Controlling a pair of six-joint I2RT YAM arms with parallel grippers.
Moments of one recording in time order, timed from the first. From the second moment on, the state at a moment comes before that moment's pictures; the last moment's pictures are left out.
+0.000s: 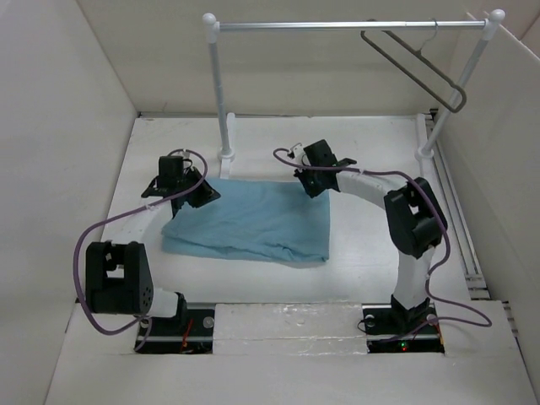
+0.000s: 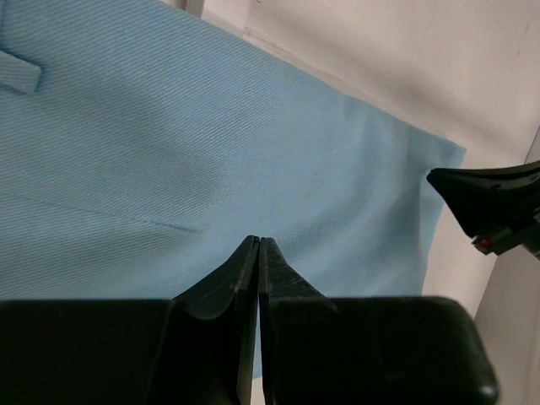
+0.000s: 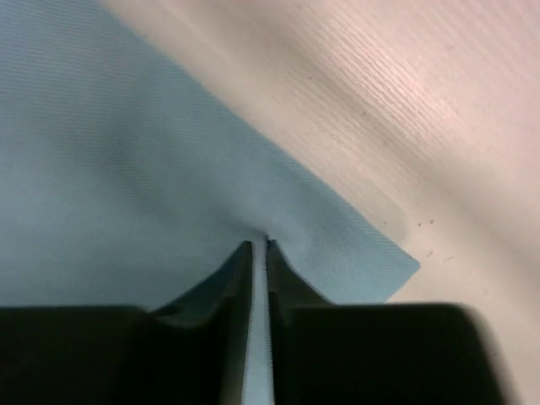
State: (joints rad) left arm -0.06 1.39 0.85 -0.25 0.34 -0.66; right arm 0.52 1.95 1.37 -0.36 -0.04 -0.16
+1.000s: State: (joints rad) left arm -0.61 1.57 1.37 -0.32 0.22 -0.50; right arm -0.34 1.68 2.17 -0.61 -0.41 -0.24
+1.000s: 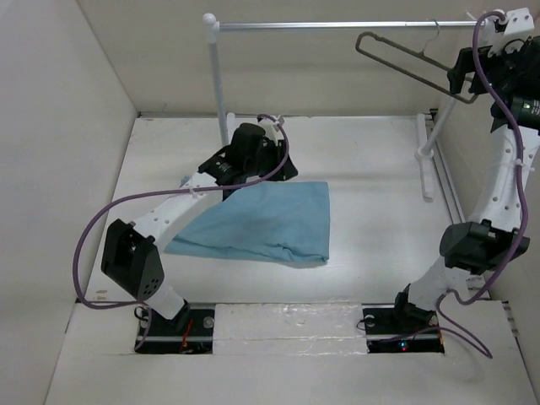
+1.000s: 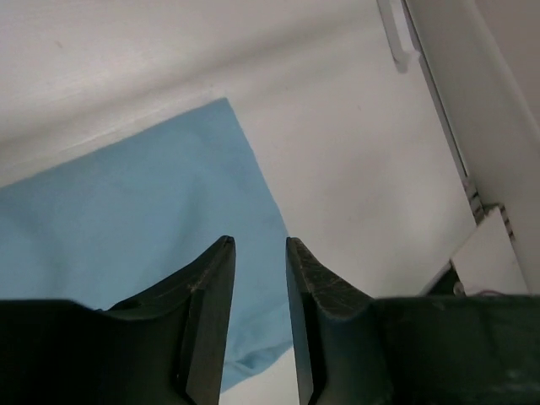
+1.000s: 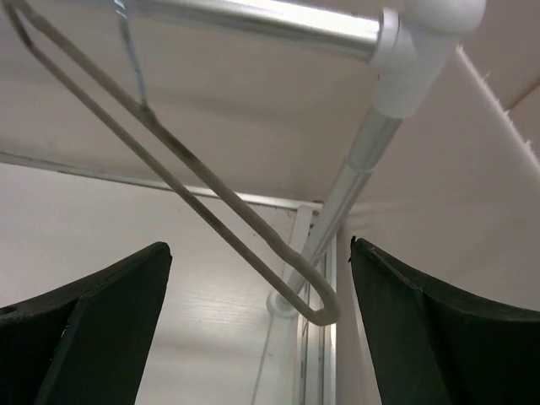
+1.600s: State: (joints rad) left arm -0.65 1.51 1.25 -0.31 0.28 -0.50; right arm -0.42 1.80 2.12 -0.66 -0.65 -0.24
